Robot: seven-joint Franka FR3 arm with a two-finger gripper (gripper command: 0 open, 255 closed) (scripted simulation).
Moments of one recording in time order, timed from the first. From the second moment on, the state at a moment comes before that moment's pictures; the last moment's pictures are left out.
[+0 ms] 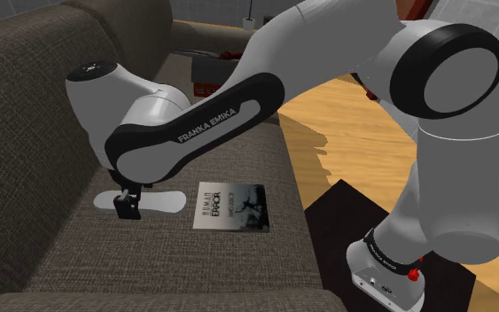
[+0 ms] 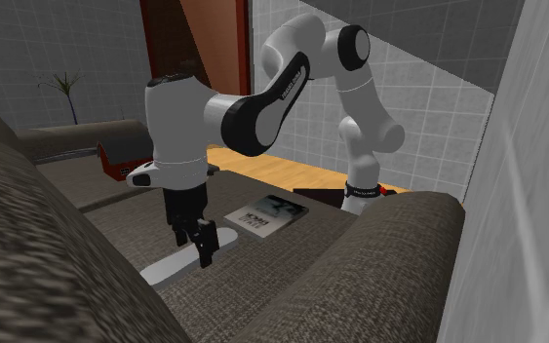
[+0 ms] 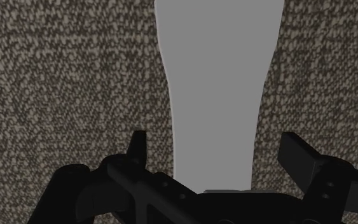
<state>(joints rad) 0.48 0.50 0.34 -1.66 -0.21 2.13 0.03</state>
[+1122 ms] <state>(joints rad) 0.48 0.50 0.34 -1.65 -0.21 2.11 0.03</state>
